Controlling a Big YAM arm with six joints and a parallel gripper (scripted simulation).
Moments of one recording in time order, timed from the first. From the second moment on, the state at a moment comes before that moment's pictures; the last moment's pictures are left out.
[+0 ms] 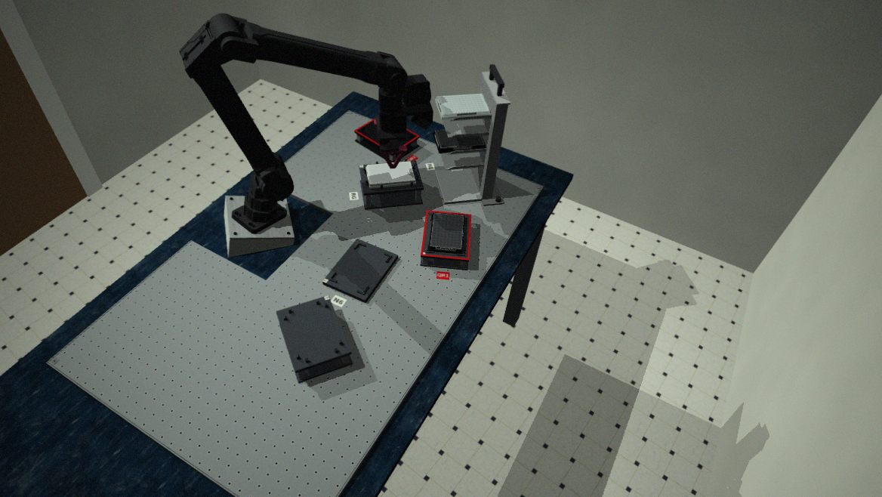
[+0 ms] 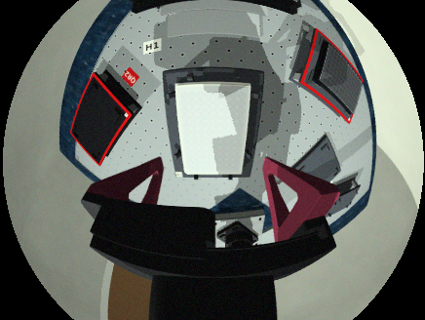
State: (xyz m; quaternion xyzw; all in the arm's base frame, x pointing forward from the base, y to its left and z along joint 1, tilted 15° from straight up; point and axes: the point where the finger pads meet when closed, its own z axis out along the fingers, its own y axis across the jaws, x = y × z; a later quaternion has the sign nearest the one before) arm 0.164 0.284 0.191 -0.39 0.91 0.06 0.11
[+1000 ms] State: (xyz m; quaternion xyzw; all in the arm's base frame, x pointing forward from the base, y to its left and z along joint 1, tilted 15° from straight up) arm 0.166 0.286 0.180 -0.39 0.91 0.06 0.11
